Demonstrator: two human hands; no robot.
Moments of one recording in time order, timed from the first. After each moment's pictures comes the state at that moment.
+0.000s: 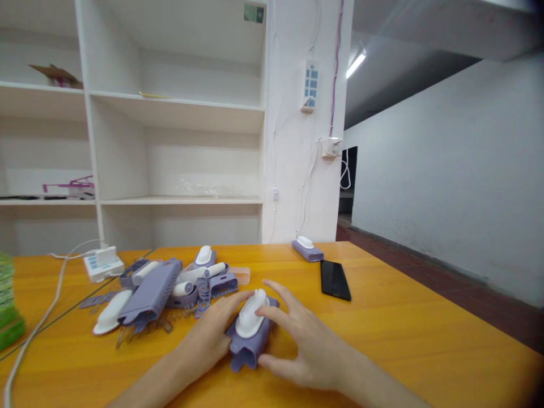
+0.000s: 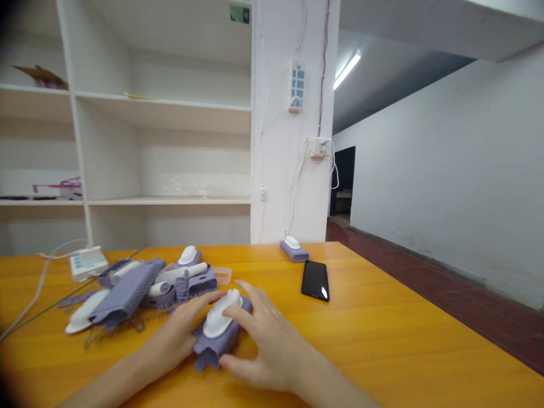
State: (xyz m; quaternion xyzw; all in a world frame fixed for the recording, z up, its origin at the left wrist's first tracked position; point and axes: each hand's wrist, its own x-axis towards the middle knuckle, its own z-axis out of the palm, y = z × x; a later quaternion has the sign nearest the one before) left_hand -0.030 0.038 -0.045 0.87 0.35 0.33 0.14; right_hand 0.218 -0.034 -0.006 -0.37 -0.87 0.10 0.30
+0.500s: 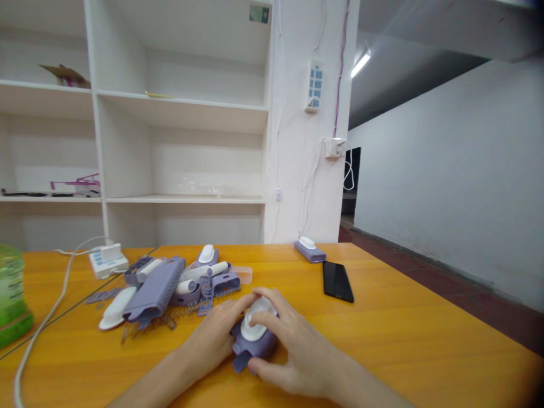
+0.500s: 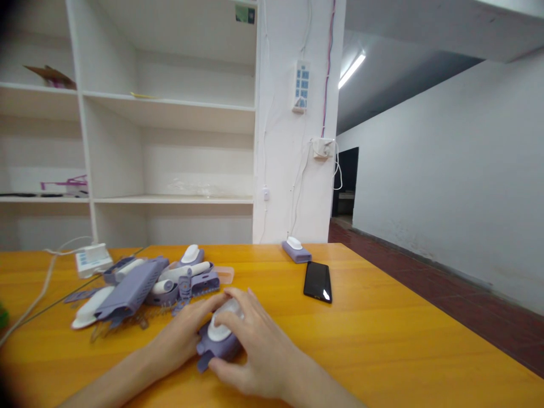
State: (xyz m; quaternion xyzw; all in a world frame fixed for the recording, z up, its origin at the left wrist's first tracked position) left_hand -0.026 0.032 -0.038 0.88 0.32 0.31 0.15; right_hand 0.195 -0.037 0.001 -0.31 -0.88 0.12 0.35
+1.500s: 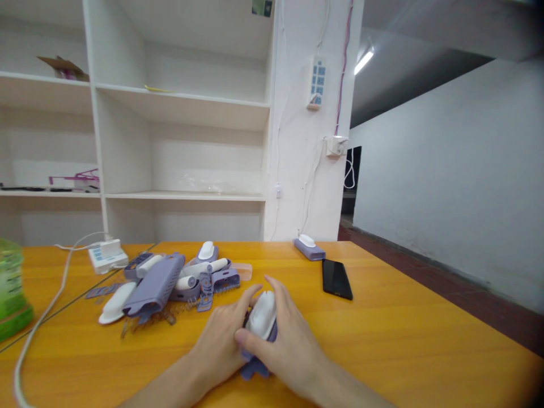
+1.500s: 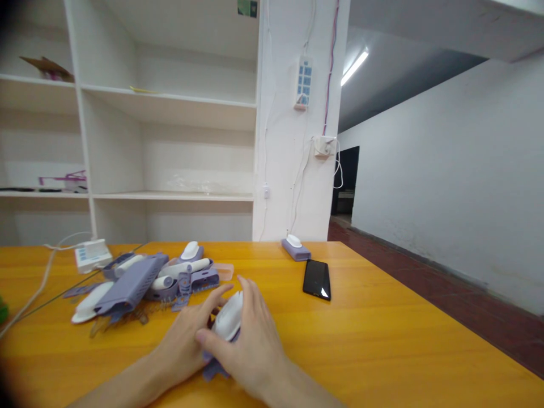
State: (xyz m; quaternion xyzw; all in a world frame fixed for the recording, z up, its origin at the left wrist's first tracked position) left_hand -0.007 0.014 -0.040 0.86 0.36 0.34 0.14; right_hand 0.174 -0.027 -0.025 -0.50 -0.73 0.16 0.43
